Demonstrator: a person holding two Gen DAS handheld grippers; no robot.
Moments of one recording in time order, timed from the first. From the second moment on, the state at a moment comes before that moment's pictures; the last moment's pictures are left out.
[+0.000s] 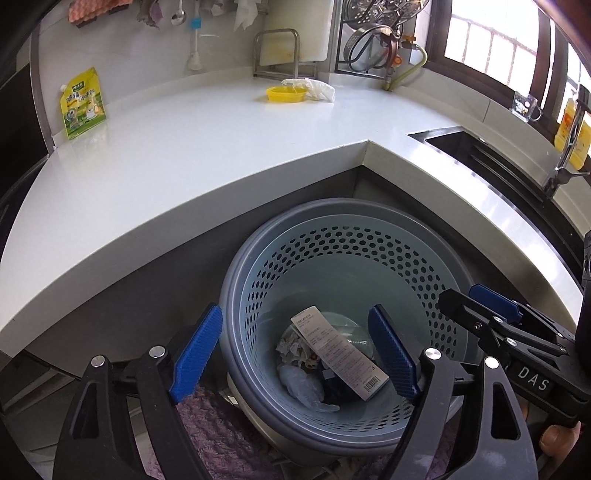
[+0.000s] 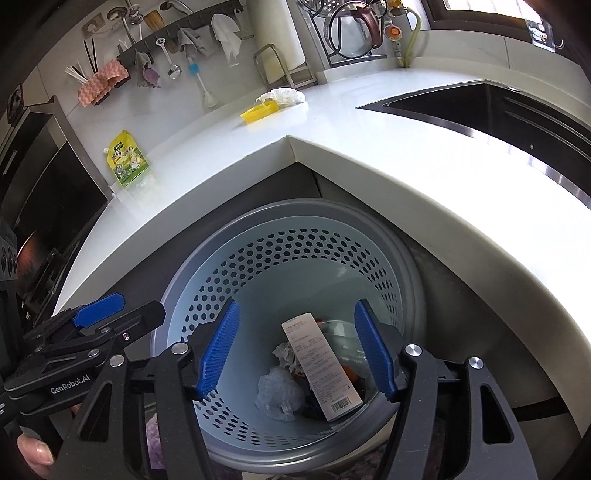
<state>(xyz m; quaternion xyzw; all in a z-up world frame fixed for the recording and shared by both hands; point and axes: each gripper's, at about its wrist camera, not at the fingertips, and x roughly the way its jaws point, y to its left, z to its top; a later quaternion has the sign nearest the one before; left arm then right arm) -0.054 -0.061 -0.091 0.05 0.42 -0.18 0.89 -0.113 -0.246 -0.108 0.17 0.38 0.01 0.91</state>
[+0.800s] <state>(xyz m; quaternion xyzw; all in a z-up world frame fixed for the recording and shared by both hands) -0.049 -0.045 -0.067 0.04 0.36 -0.15 0.92 -0.107 -0.240 -0.086 0.14 0.35 0.02 0.93</state>
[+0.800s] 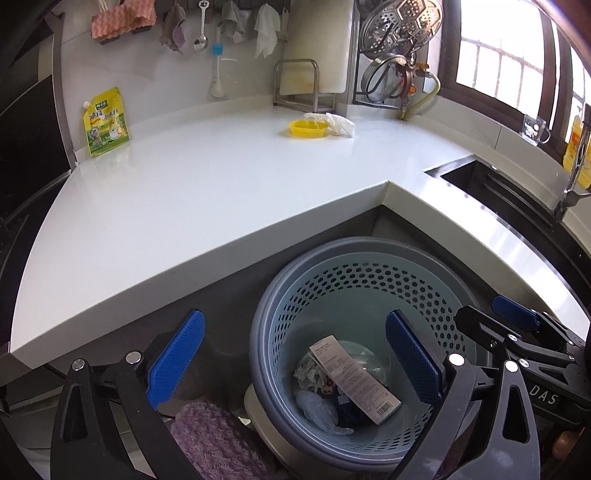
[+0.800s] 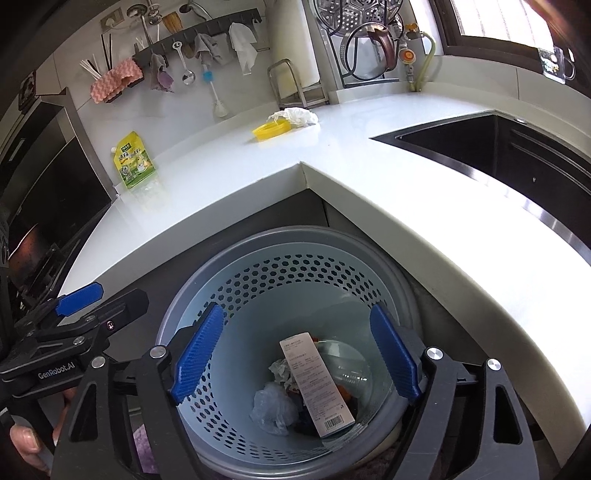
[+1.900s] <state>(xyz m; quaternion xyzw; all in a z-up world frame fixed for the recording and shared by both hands) 0.176 -0.049 -0.004 0.00 0.33 -0.06 0.94 0.168 -0.282 0.005 0.06 0.34 0.02 0.94</state>
